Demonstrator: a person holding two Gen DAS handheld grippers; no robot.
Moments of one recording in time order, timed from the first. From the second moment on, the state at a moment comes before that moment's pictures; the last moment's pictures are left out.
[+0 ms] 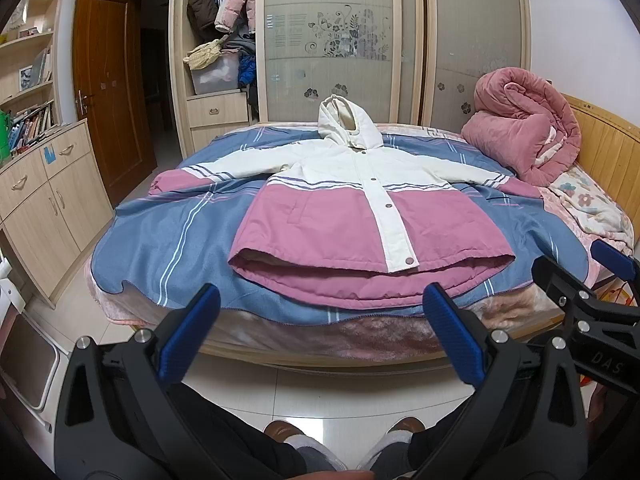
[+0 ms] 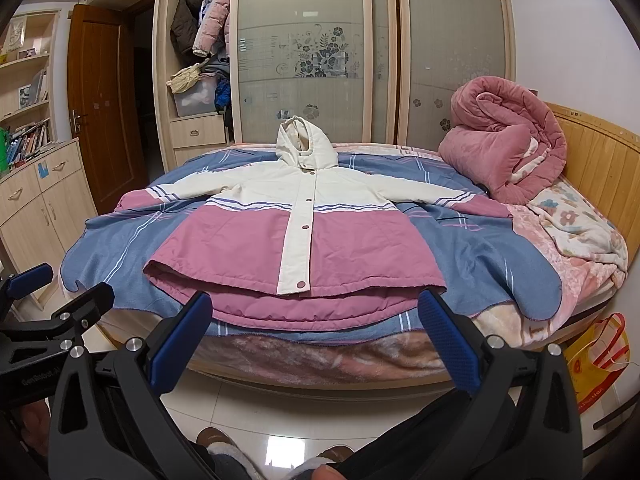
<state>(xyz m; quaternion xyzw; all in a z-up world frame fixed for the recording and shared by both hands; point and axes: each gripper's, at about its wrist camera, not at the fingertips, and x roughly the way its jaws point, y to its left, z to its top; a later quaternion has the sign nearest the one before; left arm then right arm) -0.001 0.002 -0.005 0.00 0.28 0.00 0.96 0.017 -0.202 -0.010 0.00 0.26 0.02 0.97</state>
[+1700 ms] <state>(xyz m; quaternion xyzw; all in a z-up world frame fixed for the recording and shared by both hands) 0.094 0.025 -0.044 -0.03 0.38 -0.04 0.92 0.079 -0.220 -0.026 0.00 0.23 -0.02 0.97</state>
